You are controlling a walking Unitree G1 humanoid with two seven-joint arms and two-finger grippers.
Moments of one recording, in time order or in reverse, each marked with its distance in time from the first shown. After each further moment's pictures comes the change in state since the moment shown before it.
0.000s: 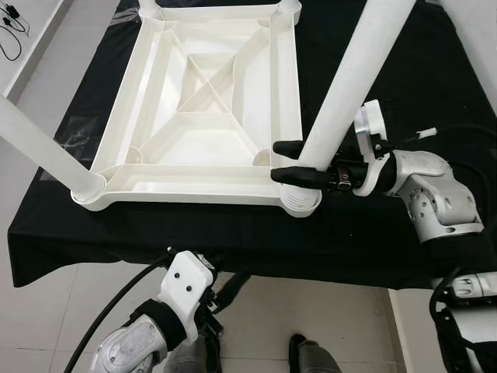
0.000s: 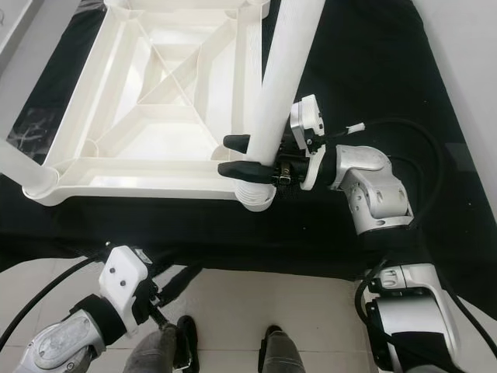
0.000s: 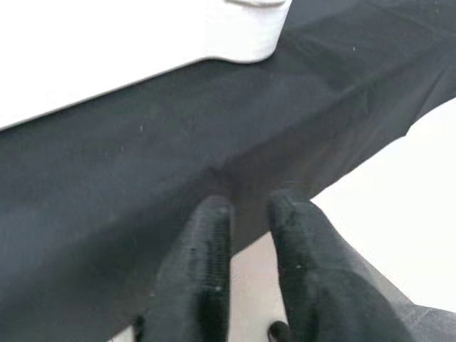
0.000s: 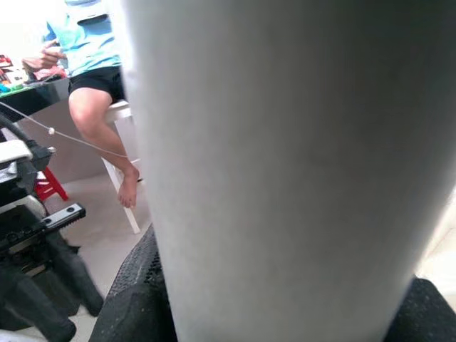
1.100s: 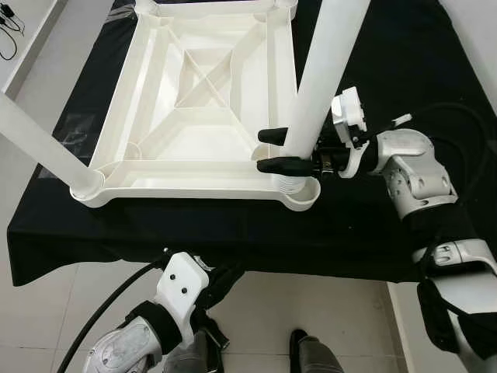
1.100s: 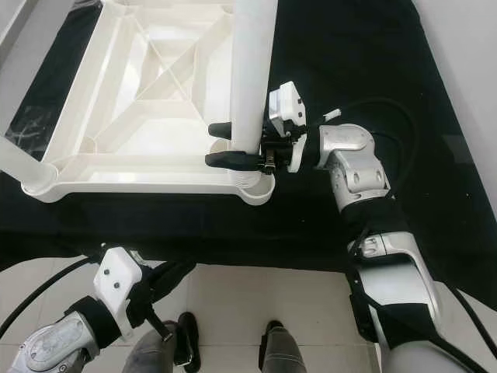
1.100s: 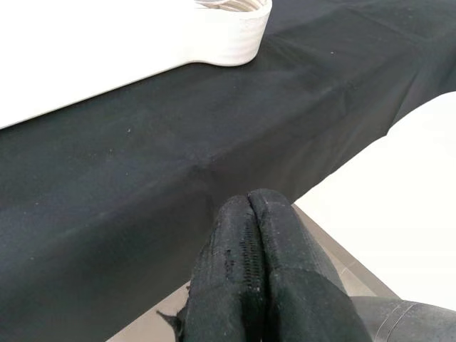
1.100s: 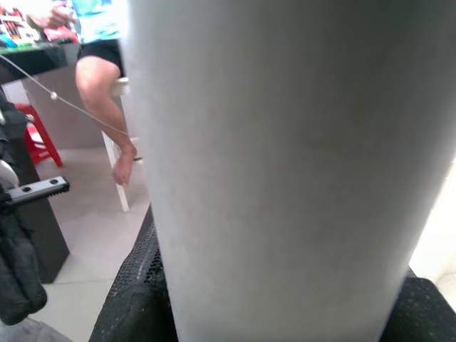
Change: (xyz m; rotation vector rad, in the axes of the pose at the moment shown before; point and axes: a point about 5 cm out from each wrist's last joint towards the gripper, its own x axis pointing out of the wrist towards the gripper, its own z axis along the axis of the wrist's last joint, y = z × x) left arm -0.004 0.001 0.006 -0.002 -0.010 -0.036; right arm 0.017 -0.018 0.009 -0.130 0.039 0.083
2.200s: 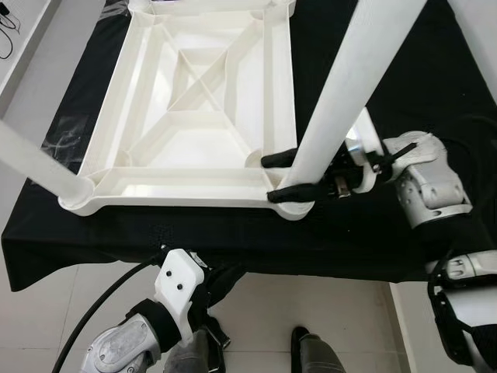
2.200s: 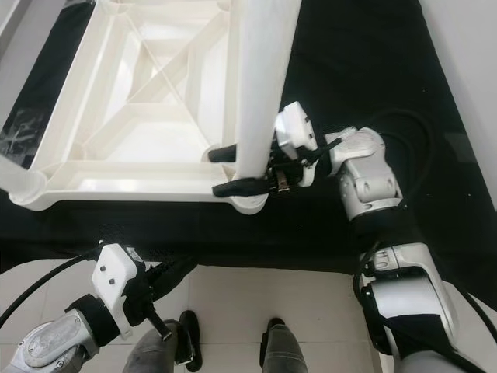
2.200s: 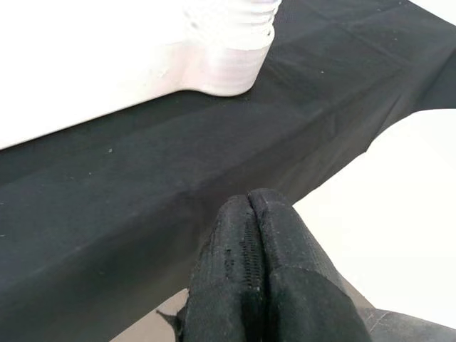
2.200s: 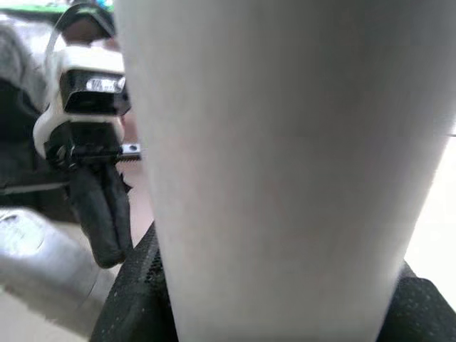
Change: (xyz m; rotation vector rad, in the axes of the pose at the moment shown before) left arm -0.001 0.001 0.000 -0.071 -0.030 -0.027; right arm 0.012 0.026 0.003 -0.116 0.085 0.273
